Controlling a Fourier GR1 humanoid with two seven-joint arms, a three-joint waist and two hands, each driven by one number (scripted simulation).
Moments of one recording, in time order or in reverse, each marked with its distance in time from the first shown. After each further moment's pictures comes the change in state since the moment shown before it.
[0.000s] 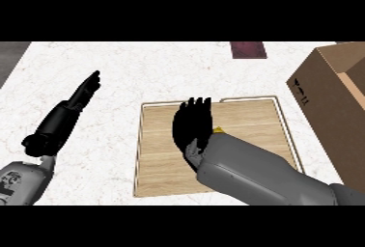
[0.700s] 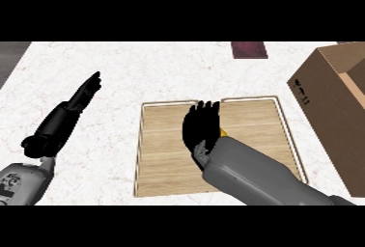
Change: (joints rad) left arm 0.014 -0.022 0.025 -0.017 -0.025 -0.033 0.014; right arm 0.106 0.017 -0.058 0.036 0.141 0.030 -0.043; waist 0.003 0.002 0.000
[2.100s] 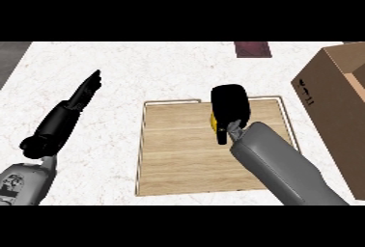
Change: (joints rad) left arm 0.008 -0.077 0.081 -0.017 -0.082 -0.073 0.006; right arm 0.108 -0.059 -0.273 0.026 0.357 -0.231 -0.361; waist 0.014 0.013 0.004
